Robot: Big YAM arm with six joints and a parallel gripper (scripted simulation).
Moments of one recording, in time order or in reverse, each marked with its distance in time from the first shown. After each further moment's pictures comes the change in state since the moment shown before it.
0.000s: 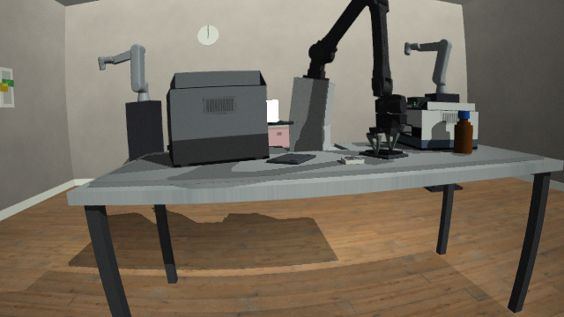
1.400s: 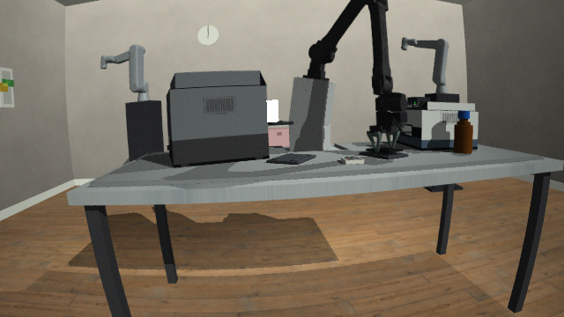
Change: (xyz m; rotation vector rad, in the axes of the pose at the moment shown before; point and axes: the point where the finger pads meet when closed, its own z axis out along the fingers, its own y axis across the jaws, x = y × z) arm -0.002 0.001 -0.007 -0.001 -0.005 0.000
